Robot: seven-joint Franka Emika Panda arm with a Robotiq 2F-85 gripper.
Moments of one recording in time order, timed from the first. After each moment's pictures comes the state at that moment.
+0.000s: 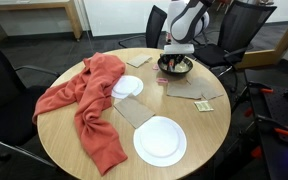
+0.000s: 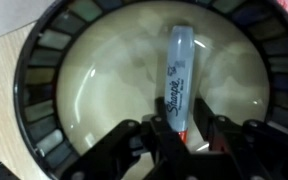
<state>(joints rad) -0.07 0.72 -0.23 -1.97 0.15 2.72 0.77</state>
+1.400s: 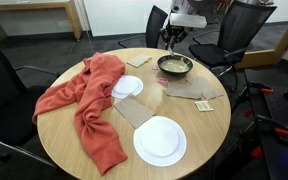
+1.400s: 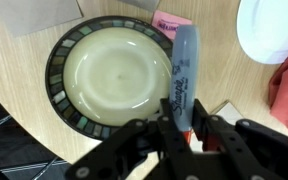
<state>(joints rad) 0.03 0.33 -0.25 -2.21 0.09 2.74 0.77</state>
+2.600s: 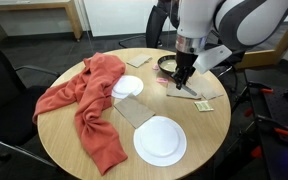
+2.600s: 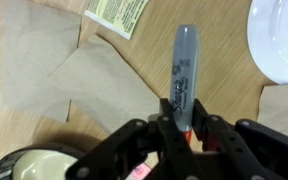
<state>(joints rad) 0.24 0.30 -0.12 -2.43 -0.16 2.73 0.78</state>
